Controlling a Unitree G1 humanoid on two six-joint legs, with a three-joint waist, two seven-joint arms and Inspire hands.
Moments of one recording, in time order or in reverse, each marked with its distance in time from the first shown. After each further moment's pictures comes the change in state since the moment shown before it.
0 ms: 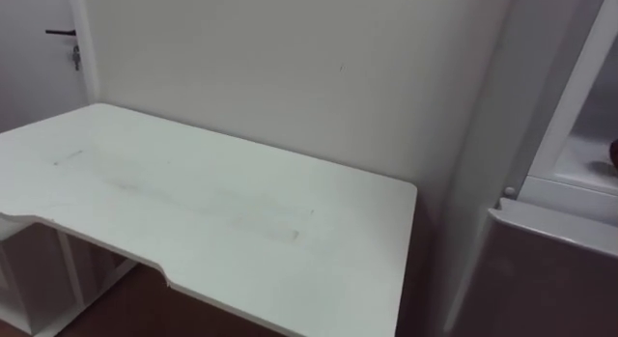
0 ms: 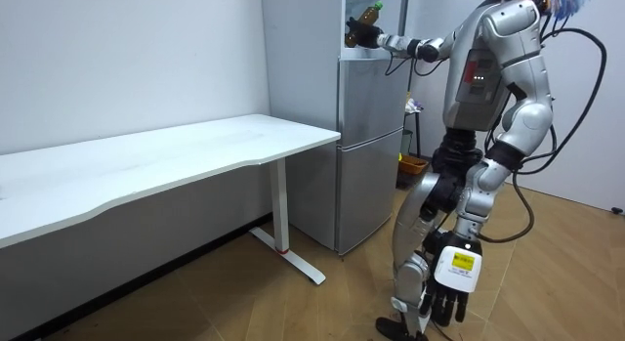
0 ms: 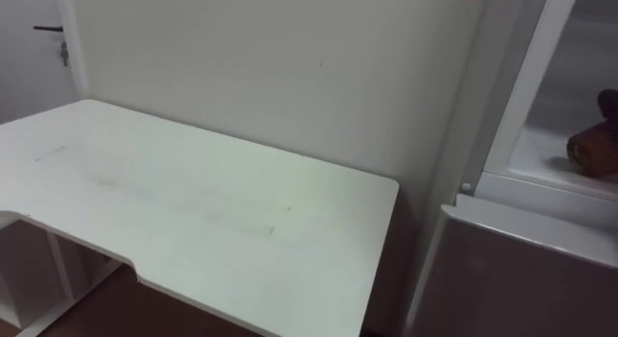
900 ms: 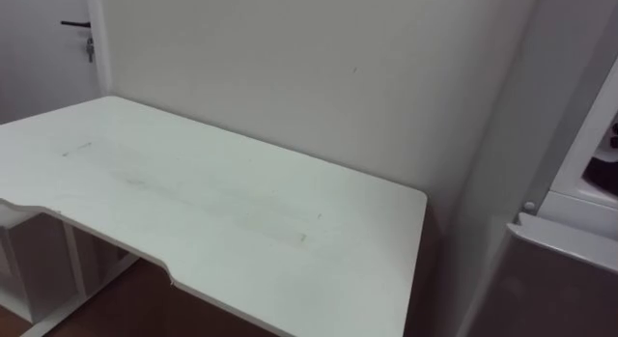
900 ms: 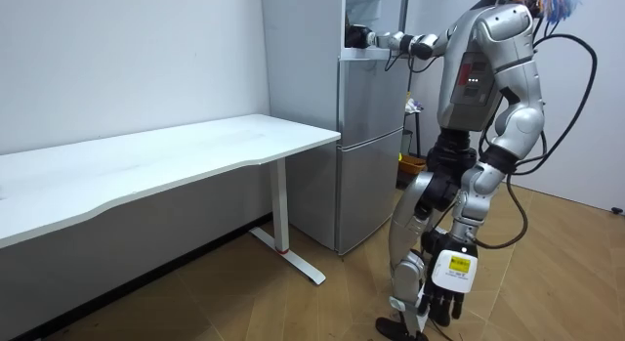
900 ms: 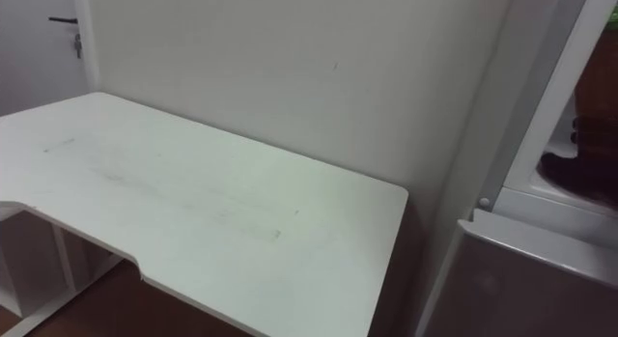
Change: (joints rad) left arm -0.034 0.030 0.013 0.014 0.001 0.006 -0.059; right arm -0.001 -0.023 0.142 -0.035 -0.590 0.079 -0.027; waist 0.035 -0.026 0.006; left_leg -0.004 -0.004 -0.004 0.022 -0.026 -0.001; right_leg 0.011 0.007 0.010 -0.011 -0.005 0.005
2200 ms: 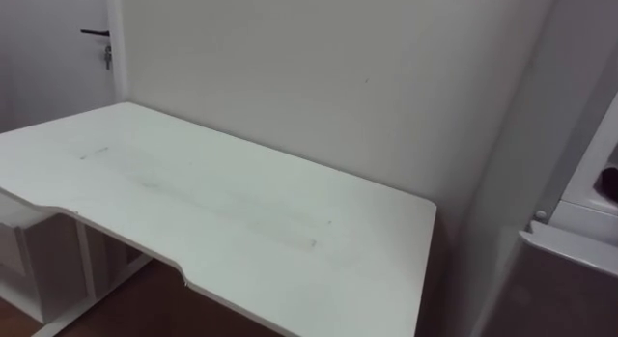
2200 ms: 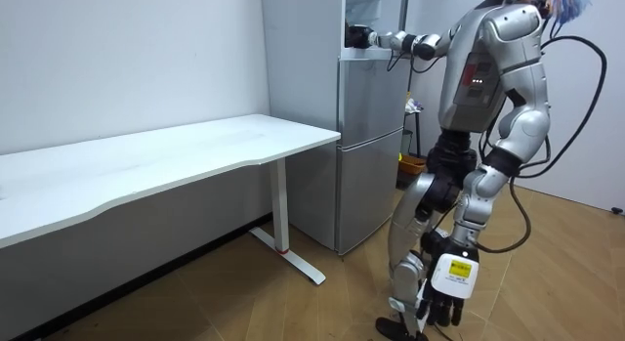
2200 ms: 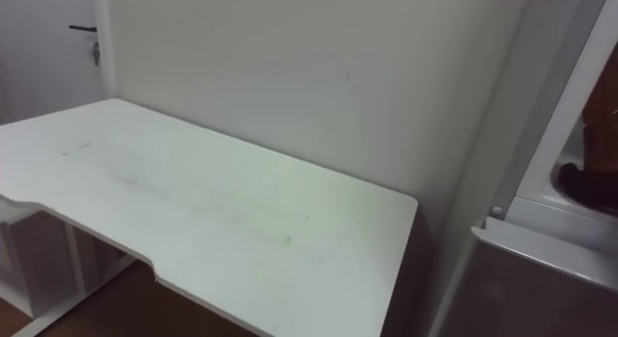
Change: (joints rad) left arm -0.005 0.006 0.001 -0.002 0.043 0.001 0.005; right arm 0.056 -0.021 -0.020 -0.062 0.001 0.030 0.003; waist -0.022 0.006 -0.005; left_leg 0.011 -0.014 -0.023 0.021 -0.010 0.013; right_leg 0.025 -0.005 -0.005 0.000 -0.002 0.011
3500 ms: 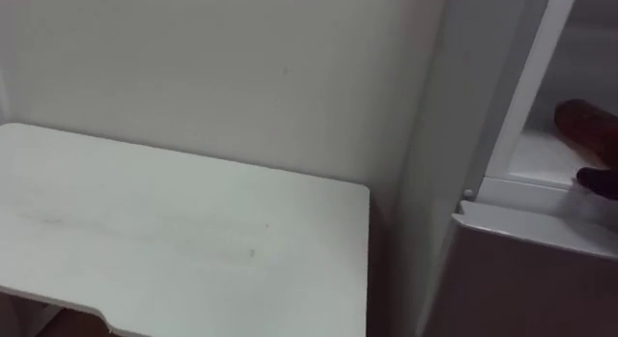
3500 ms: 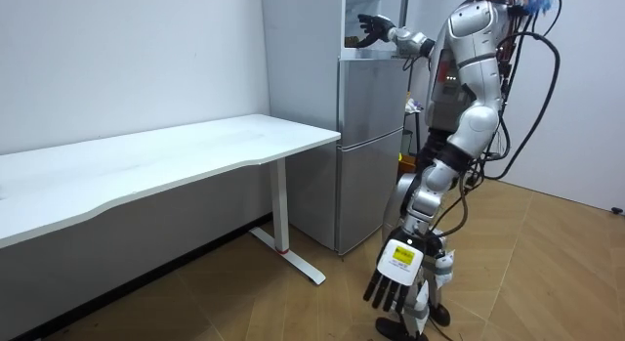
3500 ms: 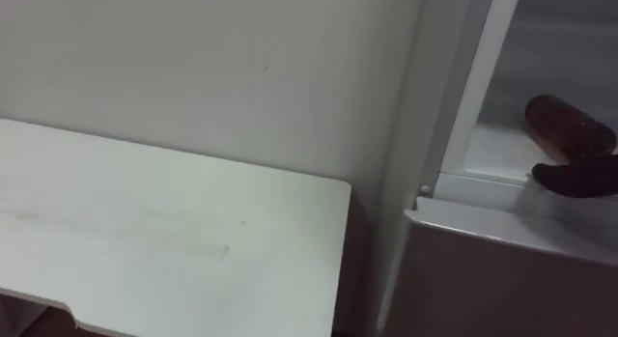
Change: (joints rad) left arm -0.023 -0.053 0.028 0.071 0.016 -0.082 0.045; right arm 0.282 0.011 -0.004 -0.603 -0.093 0.088 -0.221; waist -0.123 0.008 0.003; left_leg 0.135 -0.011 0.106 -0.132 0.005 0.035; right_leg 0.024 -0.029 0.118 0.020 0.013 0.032
